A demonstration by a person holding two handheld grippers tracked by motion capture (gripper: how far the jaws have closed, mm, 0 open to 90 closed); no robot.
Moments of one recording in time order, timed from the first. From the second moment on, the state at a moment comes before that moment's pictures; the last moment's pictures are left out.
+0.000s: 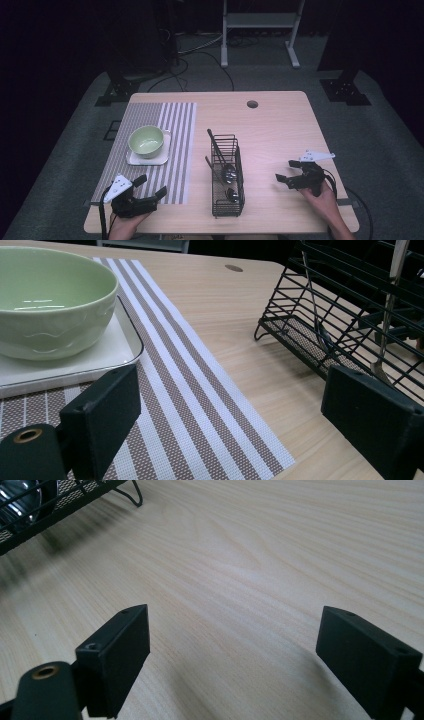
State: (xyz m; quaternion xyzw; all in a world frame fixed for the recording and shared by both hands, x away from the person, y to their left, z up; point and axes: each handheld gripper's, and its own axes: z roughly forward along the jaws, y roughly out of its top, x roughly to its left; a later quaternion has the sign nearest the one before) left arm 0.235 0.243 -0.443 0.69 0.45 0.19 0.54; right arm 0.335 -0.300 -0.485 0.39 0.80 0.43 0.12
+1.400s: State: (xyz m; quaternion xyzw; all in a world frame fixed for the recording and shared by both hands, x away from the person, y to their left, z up) left arm 0.235 0.216 -0.418 0.70 0.41 0.15 0.57; right arm 0.336 -0.299 -0.485 0.40 0.80 0.43 0.12
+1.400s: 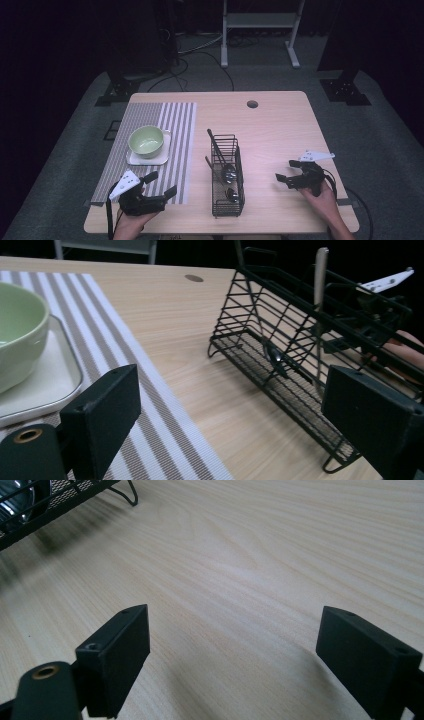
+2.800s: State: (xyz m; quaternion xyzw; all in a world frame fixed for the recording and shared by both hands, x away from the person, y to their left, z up) left arm 0.251 0.159 -0.389 0.73 0.34 0.11 0.58; right arm 0.335 -0.298 -0.485 0.39 0.81 0.43 0.12
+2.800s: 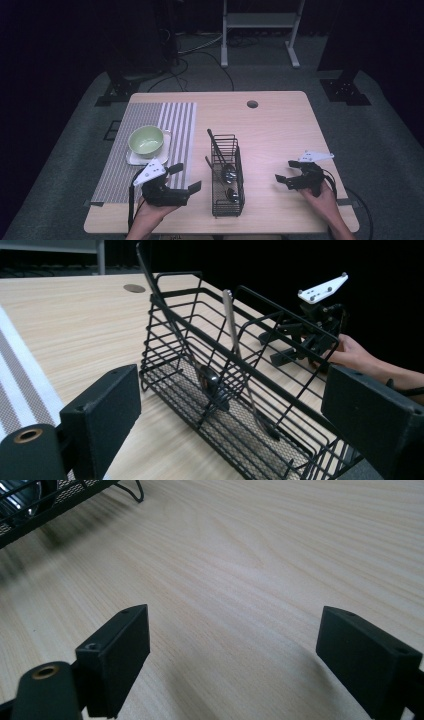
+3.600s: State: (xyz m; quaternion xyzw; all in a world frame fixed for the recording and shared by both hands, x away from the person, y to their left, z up) left arm 0.264 0.139 -0.380 0.74 0.34 0.09 0.57; right arm 0.335 -0.298 -0.485 0.39 0.81 0.43 0.12
